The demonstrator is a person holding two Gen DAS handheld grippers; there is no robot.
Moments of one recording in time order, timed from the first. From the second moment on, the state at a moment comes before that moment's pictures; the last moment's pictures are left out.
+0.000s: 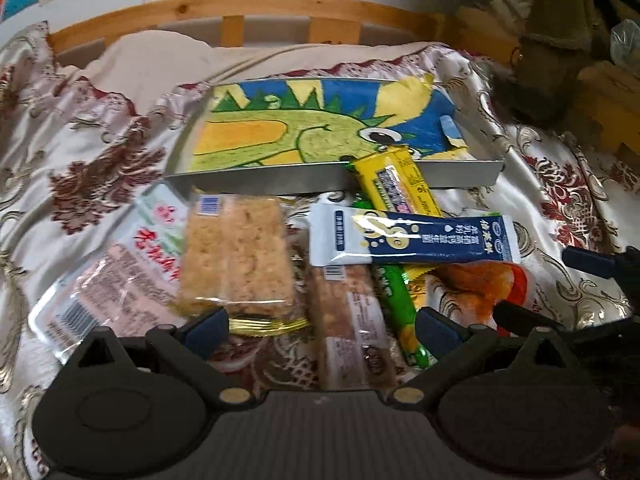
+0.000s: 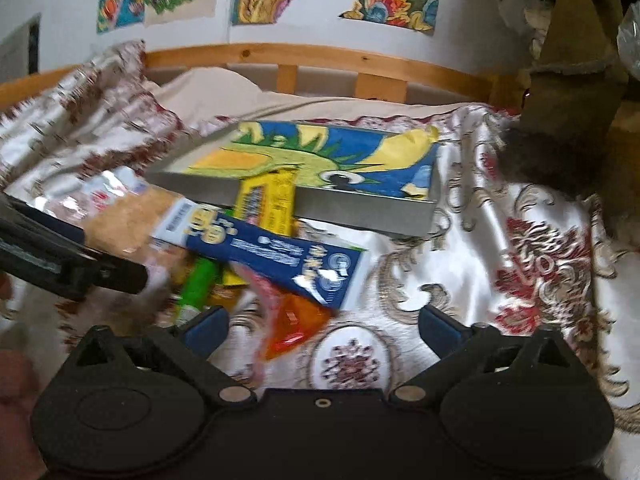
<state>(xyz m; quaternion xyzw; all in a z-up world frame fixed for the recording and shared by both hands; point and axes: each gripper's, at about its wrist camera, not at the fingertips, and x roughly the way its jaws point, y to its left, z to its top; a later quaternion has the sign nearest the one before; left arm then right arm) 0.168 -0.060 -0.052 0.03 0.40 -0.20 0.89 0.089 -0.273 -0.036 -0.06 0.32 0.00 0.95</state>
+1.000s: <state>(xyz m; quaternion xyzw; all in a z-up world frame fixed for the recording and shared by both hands) 0.194 -0.072 -0.071 0.00 0.45 -0.22 0.87 0.126 -0.283 -0.065 0.00 0.34 0.04 0.94</state>
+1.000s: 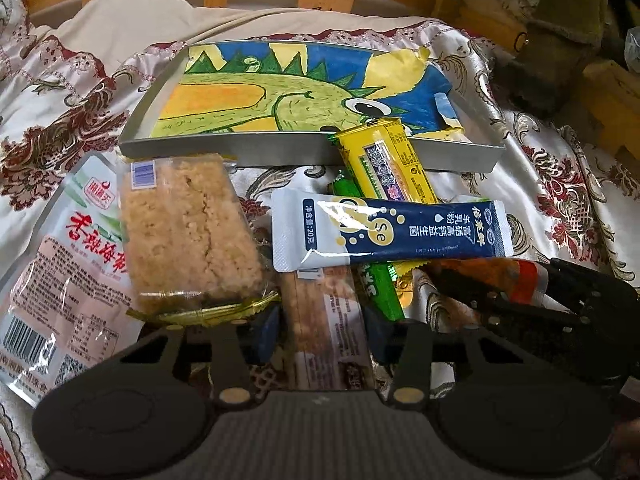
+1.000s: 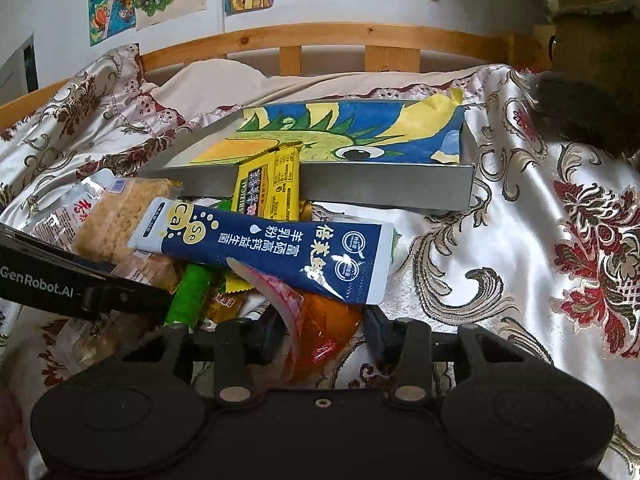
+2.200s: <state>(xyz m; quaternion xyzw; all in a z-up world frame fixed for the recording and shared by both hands) 0.140 -0.060 -0.046 -0.08 0.52 -0.18 0.83 0.046 -0.280 -0.019 -0.12 0.34 -0.05 0.93</state>
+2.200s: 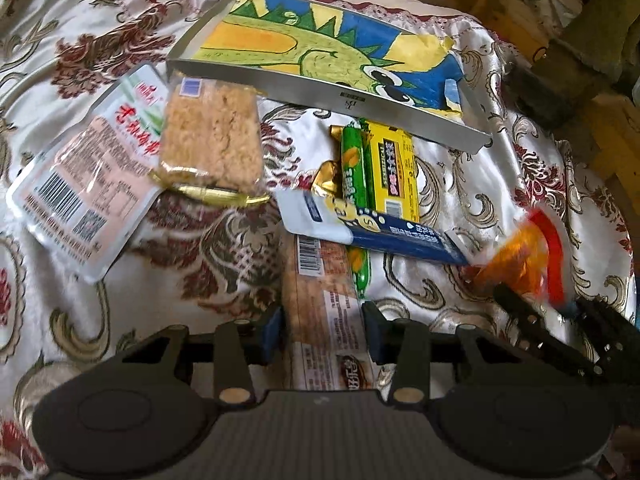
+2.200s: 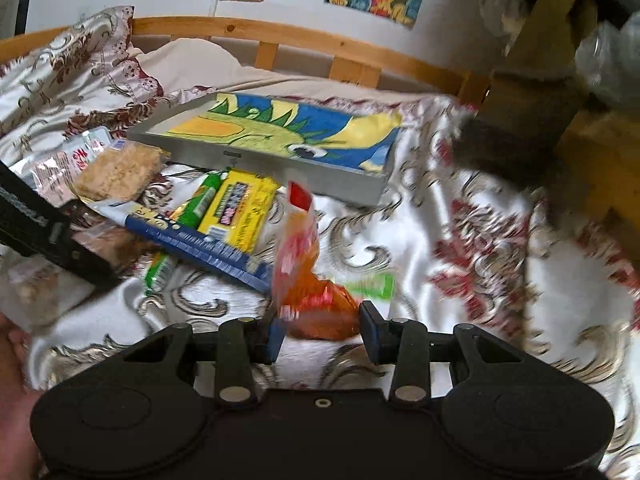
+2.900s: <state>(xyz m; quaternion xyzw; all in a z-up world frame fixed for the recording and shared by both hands) 0.090 -0.068 -0.032 -0.10 0.54 -0.20 0.81 0.029 -0.254 -0.009 -0.17 0.30 -0.01 0.94</state>
